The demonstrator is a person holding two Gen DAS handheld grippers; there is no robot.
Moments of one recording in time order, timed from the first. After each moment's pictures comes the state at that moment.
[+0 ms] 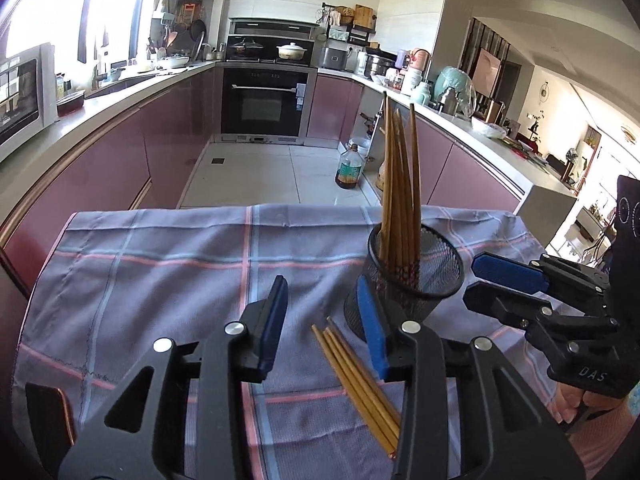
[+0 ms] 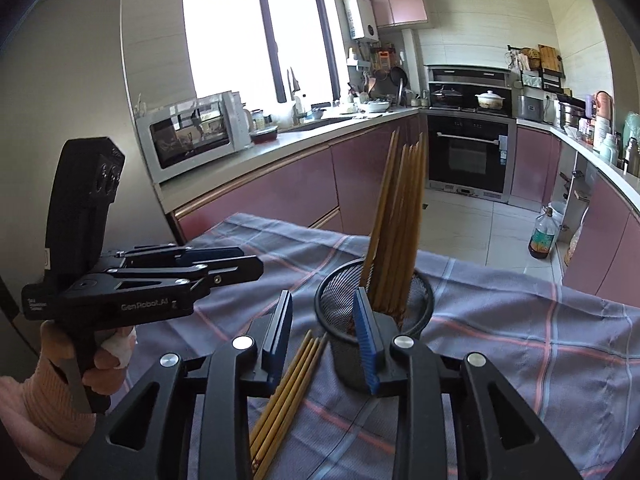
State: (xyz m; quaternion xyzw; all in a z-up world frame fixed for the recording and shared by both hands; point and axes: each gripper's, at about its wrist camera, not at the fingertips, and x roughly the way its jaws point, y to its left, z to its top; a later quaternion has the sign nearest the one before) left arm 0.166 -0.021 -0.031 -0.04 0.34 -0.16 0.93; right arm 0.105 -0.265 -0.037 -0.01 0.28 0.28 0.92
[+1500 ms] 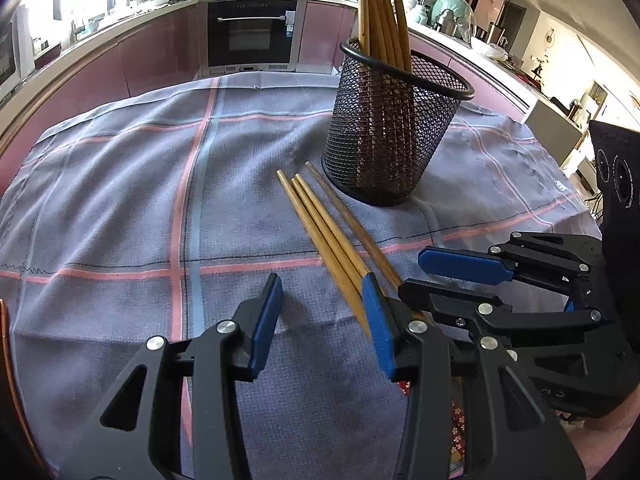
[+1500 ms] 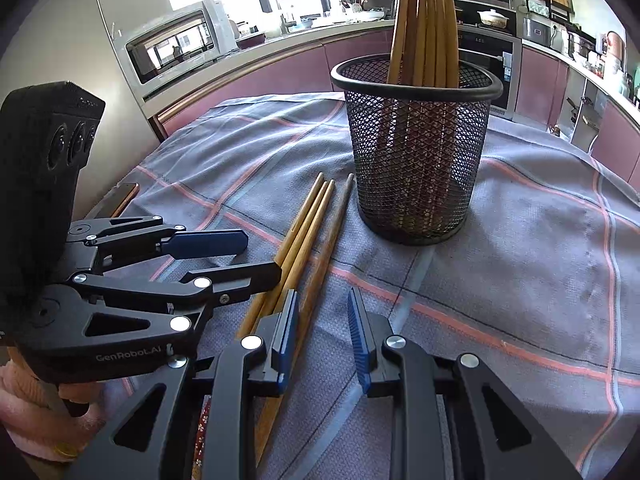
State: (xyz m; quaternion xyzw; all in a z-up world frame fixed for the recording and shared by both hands) left arm 0.142 -0.057 -0.135 0.00 0.45 -0.17 0.87; right arm 0.092 -0.241 -0.131 -0.02 0.43 0.26 0.86
